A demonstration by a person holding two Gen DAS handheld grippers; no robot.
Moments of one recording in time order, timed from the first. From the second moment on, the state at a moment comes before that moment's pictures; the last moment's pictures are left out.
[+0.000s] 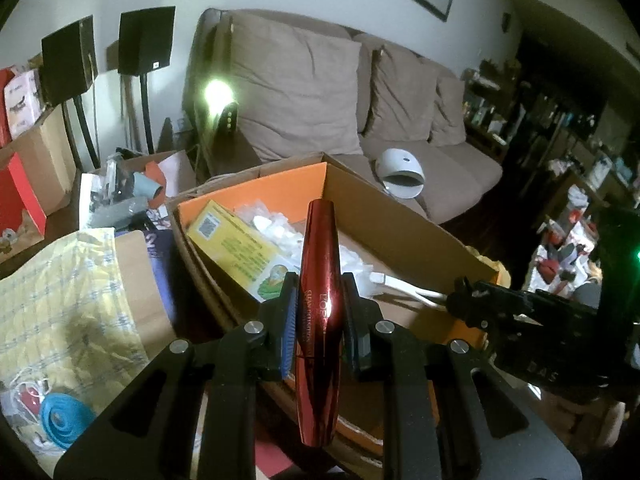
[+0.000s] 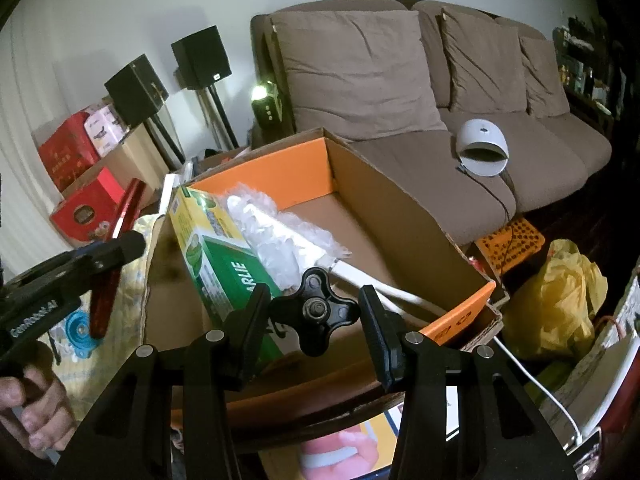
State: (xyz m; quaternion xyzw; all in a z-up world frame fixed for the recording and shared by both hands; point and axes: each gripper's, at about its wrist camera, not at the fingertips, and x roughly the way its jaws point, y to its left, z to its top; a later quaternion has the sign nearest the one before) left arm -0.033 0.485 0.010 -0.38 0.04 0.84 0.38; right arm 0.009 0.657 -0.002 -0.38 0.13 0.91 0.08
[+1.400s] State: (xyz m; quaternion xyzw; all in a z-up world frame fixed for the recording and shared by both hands) left arm -0.015 0.514 -0.030 -0.38 0.07 0.83 0.39; right arm 0.004 0.658 -0.015 -0.40 0.14 0.90 0.08
